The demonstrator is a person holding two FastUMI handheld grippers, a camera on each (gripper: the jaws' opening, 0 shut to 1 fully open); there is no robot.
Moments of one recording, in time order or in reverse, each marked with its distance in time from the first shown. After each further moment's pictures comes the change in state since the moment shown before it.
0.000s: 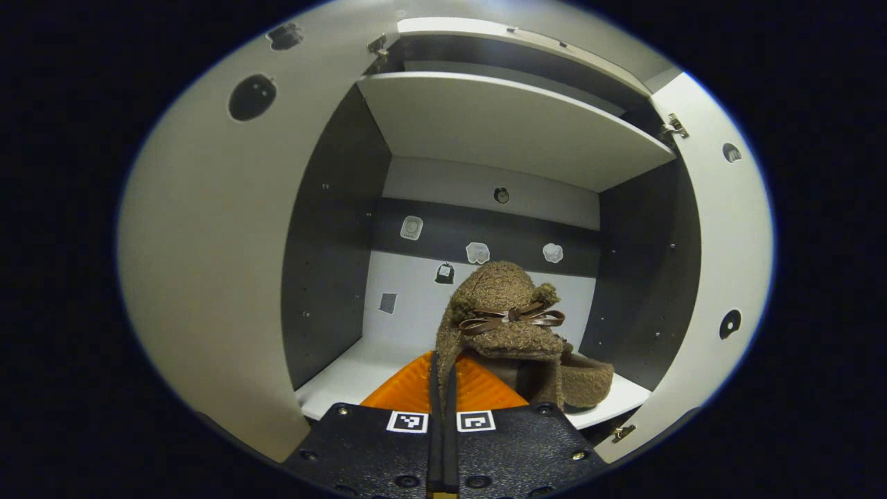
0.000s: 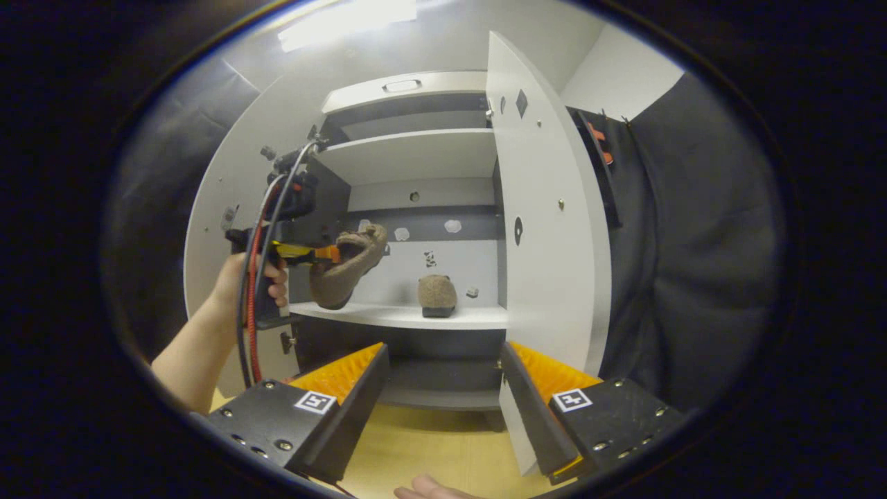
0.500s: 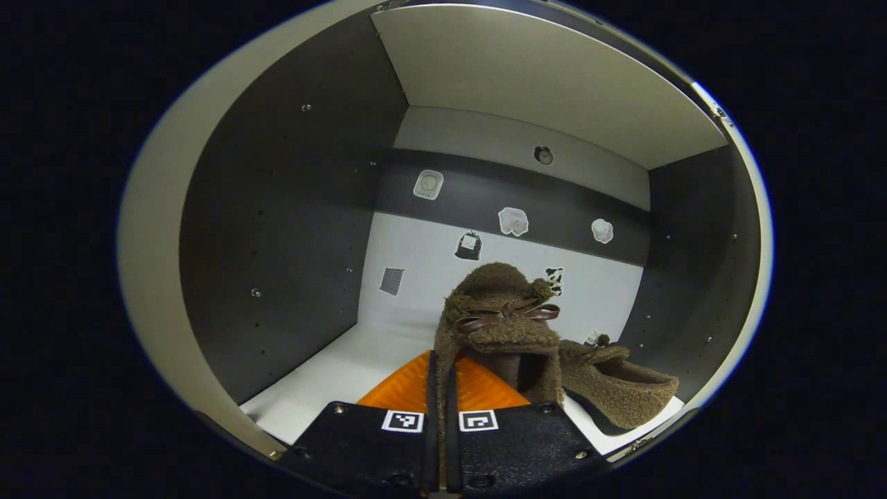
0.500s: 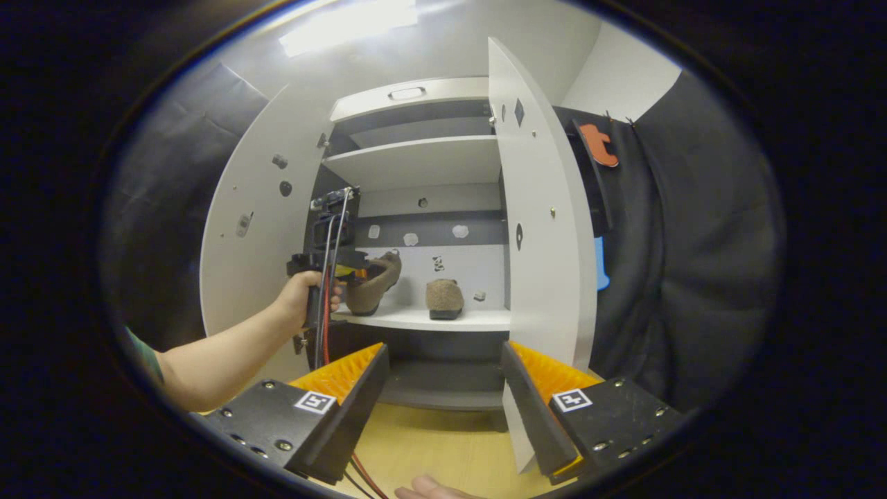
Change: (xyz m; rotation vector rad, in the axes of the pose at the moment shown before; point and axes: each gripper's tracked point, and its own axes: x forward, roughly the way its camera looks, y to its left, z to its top) left arm 0.072 0.019 -0.038 -0.007 0.086 0.048; right arm -0.015 0.005 -0.001 0.008 0.001 0.065
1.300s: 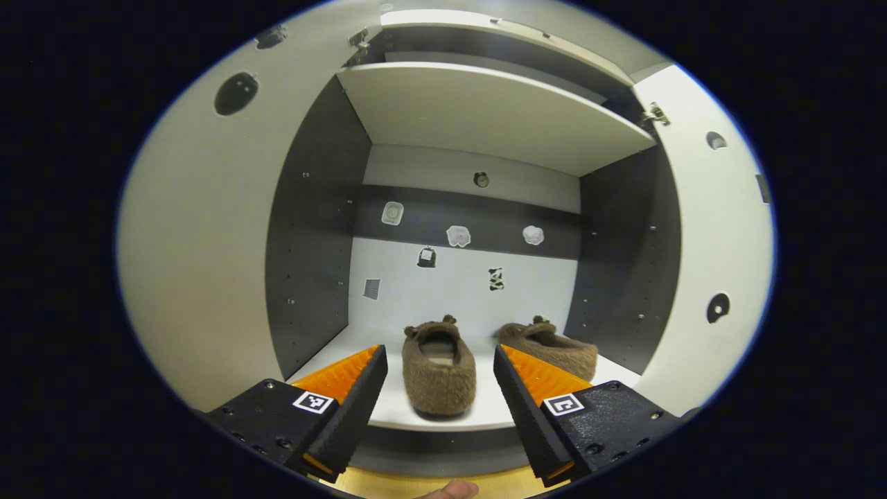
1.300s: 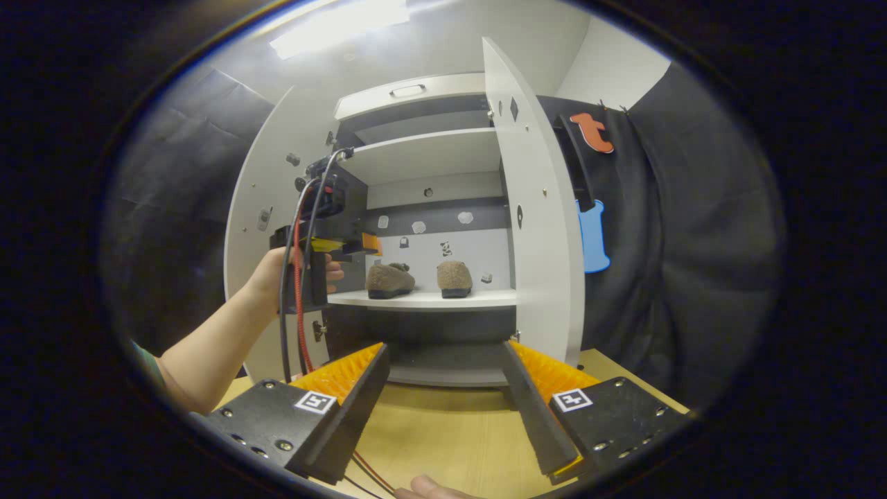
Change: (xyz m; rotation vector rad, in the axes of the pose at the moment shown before) left arm -0.136 -0.030 0.008 0.089 -0.053 -0.127; right arm -0.058 0.004 -0.015 0.027 0.029 -0.029
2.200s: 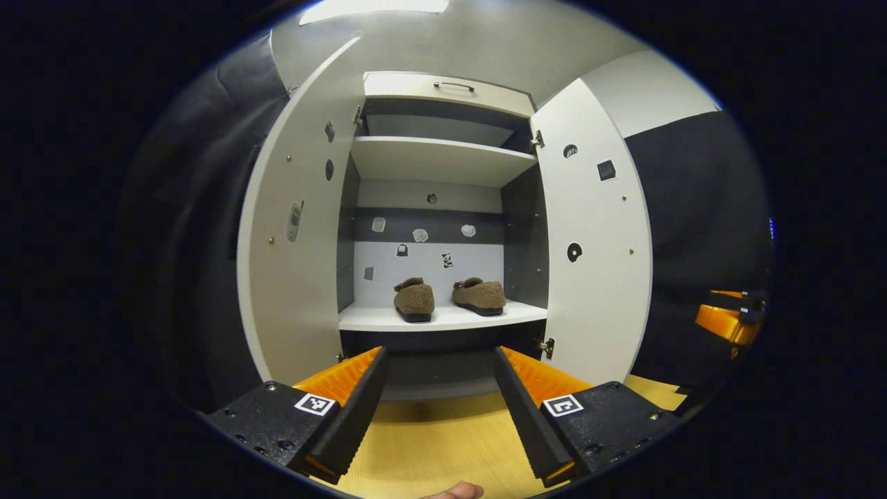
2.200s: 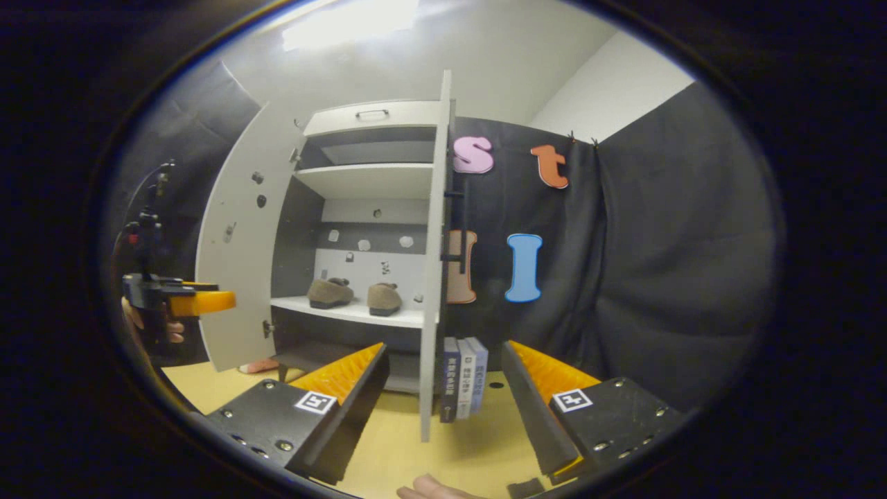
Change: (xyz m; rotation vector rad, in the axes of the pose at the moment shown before) left arm -0.242 -0.021 -0.034 0.093 -0.067 -0.116; right arm -0.059 -0.136 0.091 -0.126 -0.036 -0.176
